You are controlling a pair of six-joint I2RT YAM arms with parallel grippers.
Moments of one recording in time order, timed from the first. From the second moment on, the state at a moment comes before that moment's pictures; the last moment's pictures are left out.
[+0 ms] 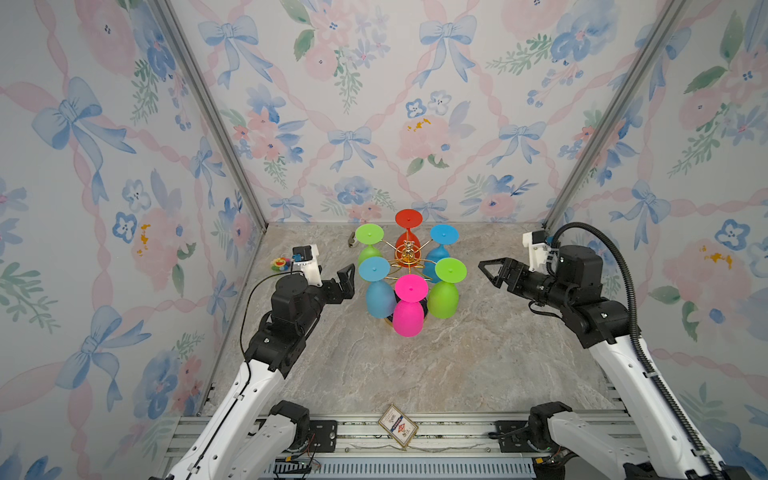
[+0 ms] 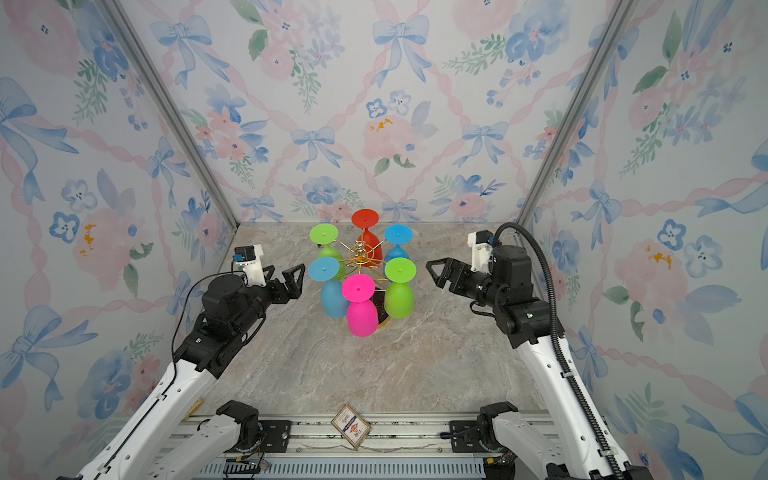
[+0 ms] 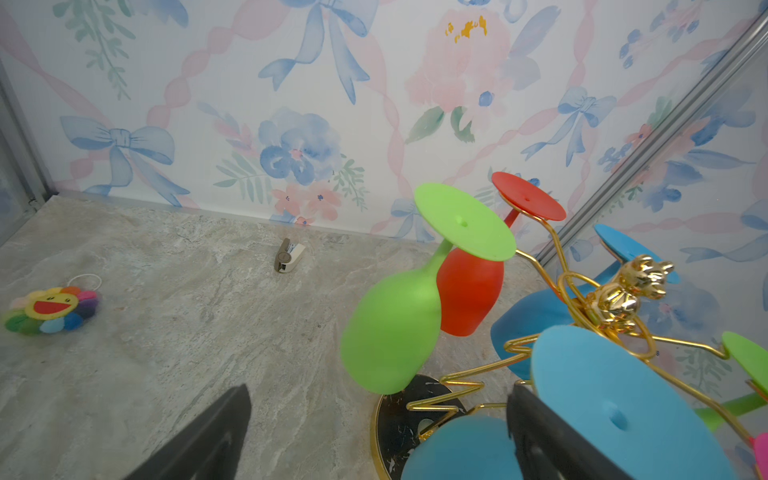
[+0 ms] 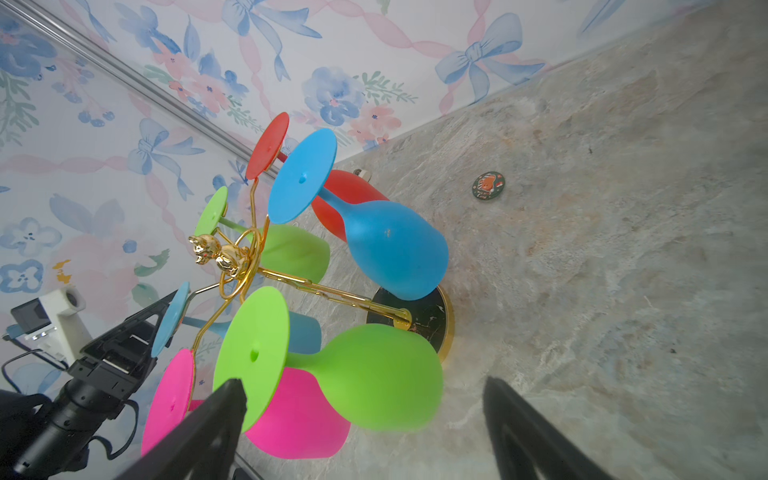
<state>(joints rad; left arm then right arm) -0.31 0.82 0.78 -0.18 -0.03 -0.36 0.21 1.00 1.12 -0.59 -0.45 0.58</state>
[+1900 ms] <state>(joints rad) -0.31 0.75 0.92 -0.31 0.22 -0.35 0.34 1.16 1.13 -0.39 -0.63 0.85</state>
